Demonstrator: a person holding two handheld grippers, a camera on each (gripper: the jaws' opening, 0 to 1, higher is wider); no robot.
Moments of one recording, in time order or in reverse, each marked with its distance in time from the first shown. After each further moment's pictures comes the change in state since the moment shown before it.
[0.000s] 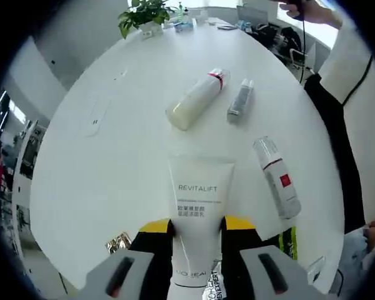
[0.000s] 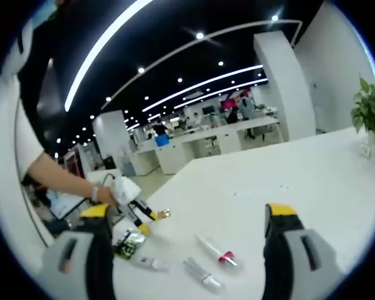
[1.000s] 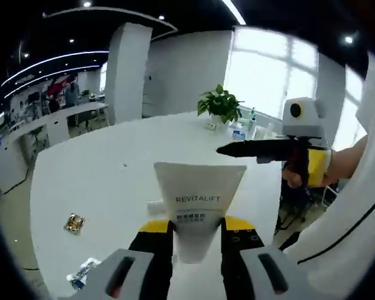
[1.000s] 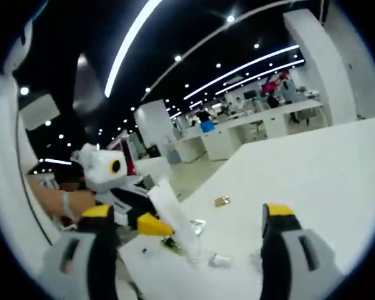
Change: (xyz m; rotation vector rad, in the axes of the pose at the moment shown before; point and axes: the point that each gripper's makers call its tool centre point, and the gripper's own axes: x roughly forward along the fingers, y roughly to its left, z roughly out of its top) left arm -0.122 -0.149 0.134 -0.670 -0.697 0.046; right arm 0.026 0.125 -0.038 0.066 0.116 0.344
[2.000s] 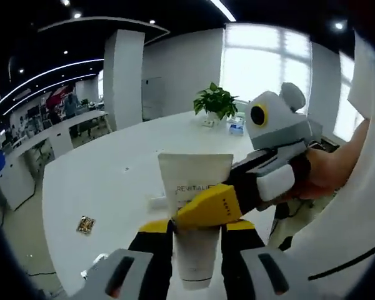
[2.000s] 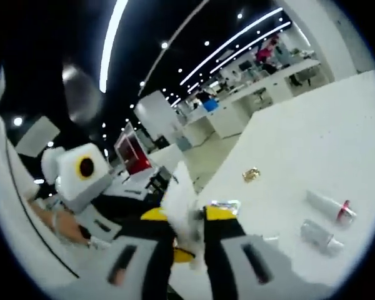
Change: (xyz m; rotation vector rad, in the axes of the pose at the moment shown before) left arm -0.019 -0.007 -0.014 0.240 0.107 0.146; right arm 0.040 0.030 -0.033 0.191 0.128 0.003
